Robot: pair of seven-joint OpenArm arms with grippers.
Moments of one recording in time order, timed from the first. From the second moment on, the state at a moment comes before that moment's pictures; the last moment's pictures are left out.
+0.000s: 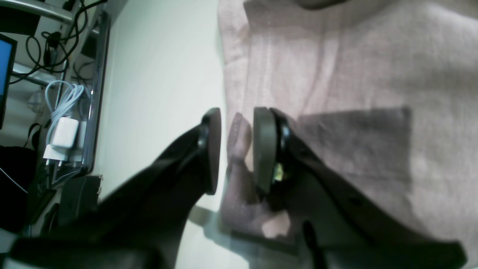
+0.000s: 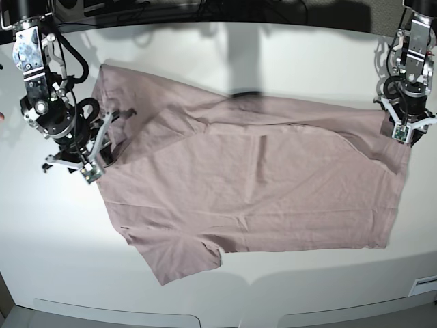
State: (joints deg) left arm 10.3 -27.1 1.8 61.7 13.0 6.0 0.0; right arm -9.6 33.1 -1.9 99.0 5.7 16.7 -34.0
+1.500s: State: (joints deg) left arm 14.7 -24.7 1.6 67.0 16.4 17.4 -1.0; right arm -12.2 18.9 -1.7 97.8 13.4 20.2 -44.7
